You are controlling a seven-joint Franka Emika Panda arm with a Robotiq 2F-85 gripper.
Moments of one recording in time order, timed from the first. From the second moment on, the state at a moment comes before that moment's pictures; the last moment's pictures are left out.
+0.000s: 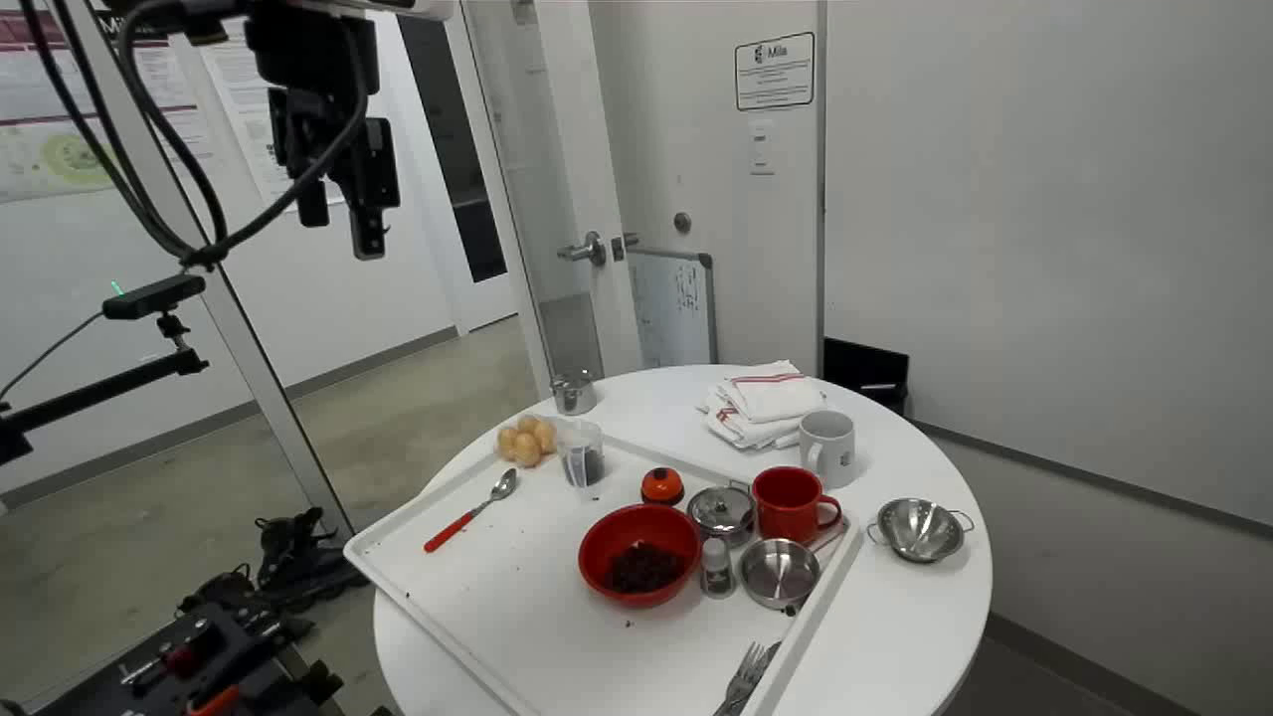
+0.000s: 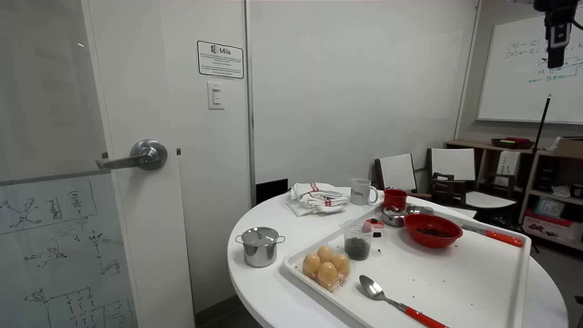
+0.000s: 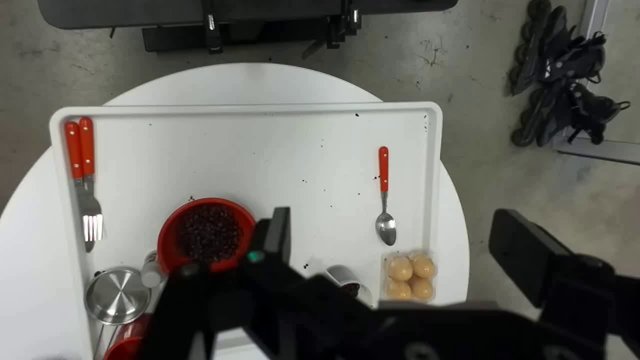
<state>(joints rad) -0.04 -0.49 -0.24 -2.24 0.10 1.59 -0.16</state>
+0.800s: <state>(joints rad) -0.05 -0.50 -0.17 -2.26 0.03 1.69 -0.25</state>
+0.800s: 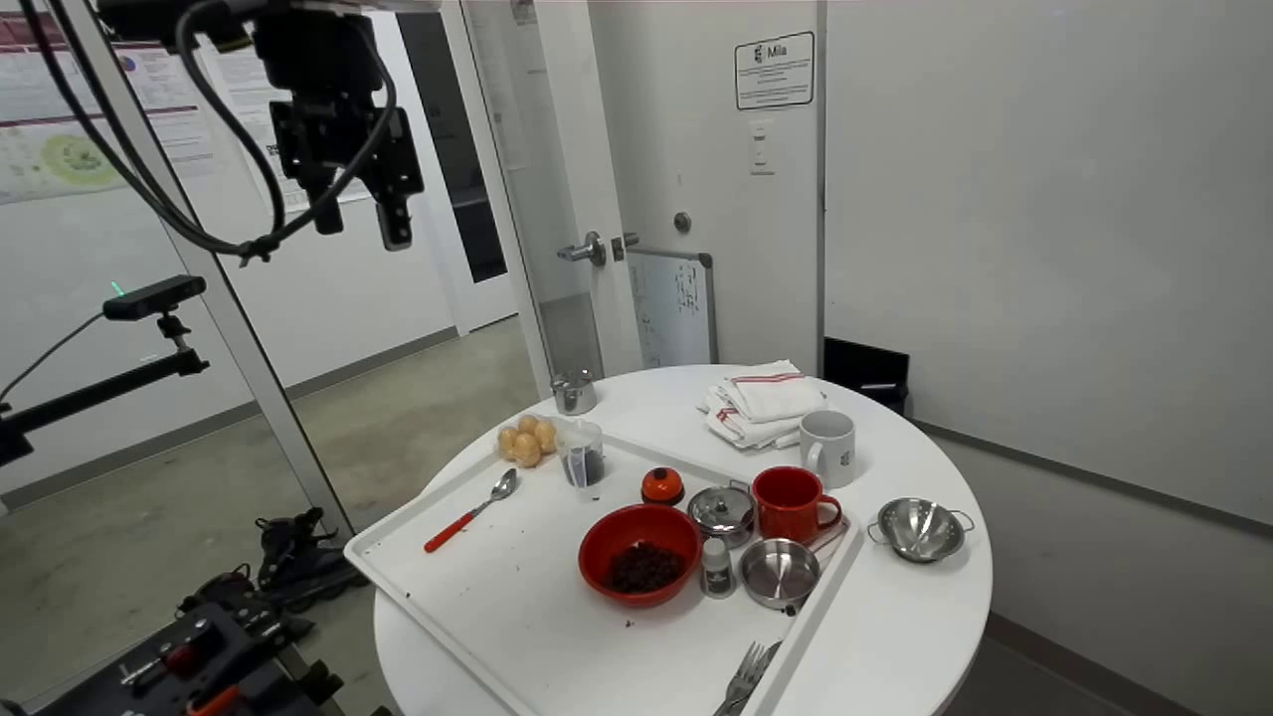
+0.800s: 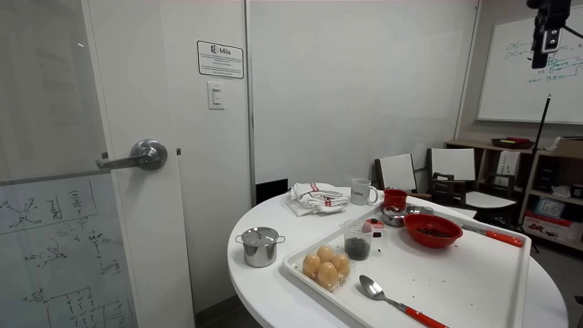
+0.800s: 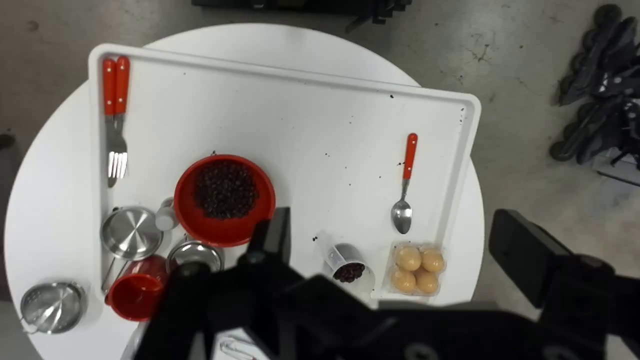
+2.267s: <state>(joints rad) 0.05 -0.35 -0.07 -2.25 -0.08 1.87 -0.40</state>
